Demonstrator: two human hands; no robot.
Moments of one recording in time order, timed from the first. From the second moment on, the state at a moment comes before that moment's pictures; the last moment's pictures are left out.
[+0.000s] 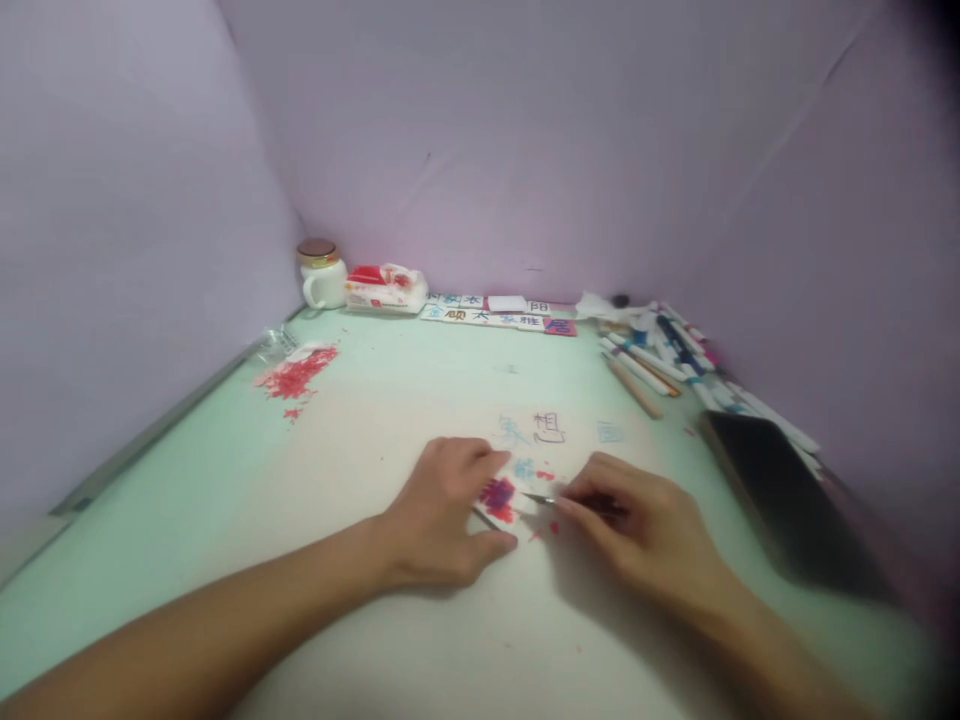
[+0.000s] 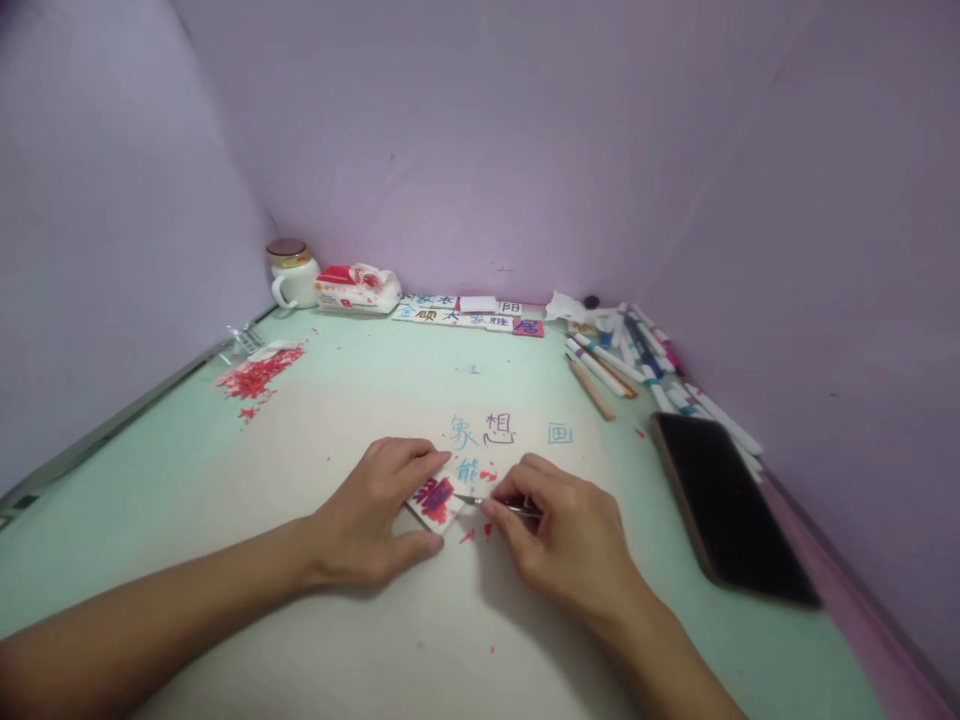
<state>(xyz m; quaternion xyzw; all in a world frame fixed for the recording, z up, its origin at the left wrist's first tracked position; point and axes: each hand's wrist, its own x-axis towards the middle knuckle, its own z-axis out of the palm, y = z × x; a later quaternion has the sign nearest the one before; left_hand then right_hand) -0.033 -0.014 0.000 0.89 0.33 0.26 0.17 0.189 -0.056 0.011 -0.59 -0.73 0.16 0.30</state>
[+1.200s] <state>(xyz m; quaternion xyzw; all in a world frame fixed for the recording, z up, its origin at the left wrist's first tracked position) -0.029 -0.014 0.004 0.90 0.35 0.19 0.19 0.178 -0.071 0.014 -0.50 -0.84 -0.10 0.16</state>
